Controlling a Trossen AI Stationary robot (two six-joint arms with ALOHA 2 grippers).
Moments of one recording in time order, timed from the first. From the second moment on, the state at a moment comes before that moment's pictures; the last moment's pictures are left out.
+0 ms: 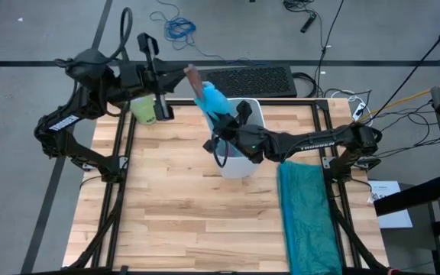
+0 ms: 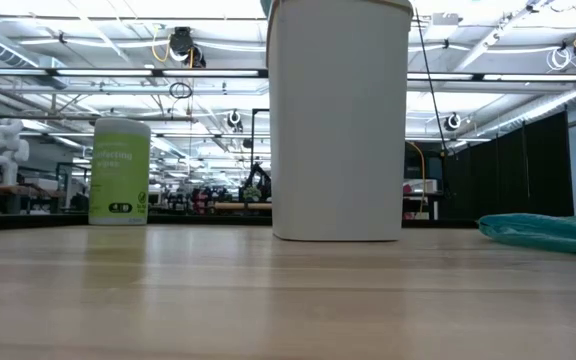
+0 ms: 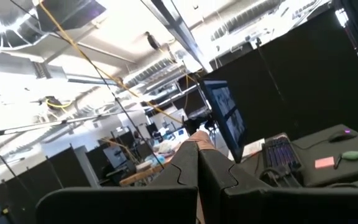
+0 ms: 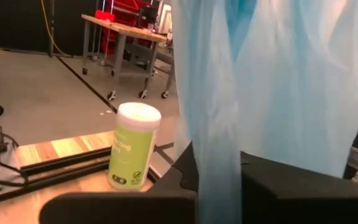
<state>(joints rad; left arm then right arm) 0.17 1.31 1.87 -0.16 0.12 0.48 0.06 1.71 1.47 0.19 0.84 -0.18</state>
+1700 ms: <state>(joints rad) 0.18 1.29 1.88 -0.23 0.06 0.48 0.11 1.56 1.47 0.05 0.81 -0.31</state>
